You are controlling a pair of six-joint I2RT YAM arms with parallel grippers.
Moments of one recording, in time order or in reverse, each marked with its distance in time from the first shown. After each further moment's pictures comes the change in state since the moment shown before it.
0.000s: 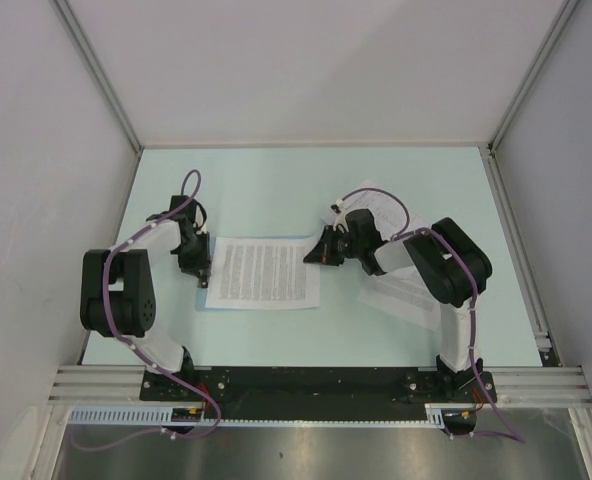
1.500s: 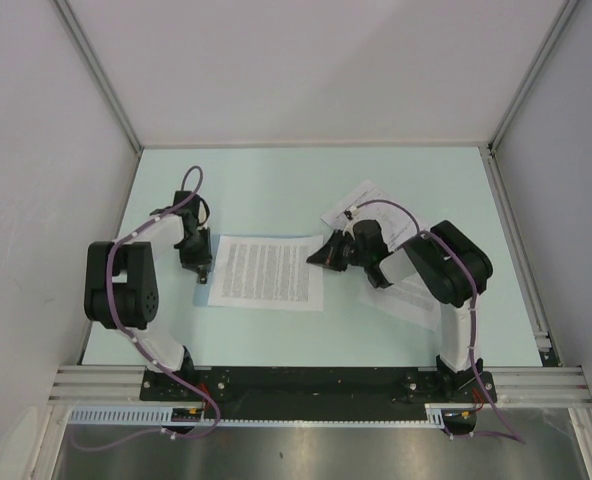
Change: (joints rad) left arm -0.018 0.061 0.058 0.002 -0.051 -0.046; right arm -0.003 -0.004 -0.138 0.231 0.083 0.212
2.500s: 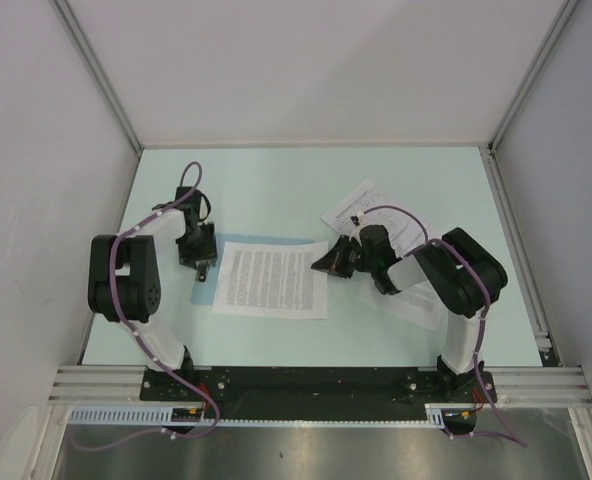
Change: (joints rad) left arm -0.002 0.050 0.058 0.001 -0.024 -0.042; right arm -0.008 -0.120 -0.110 -0.021 -0.014 0.057
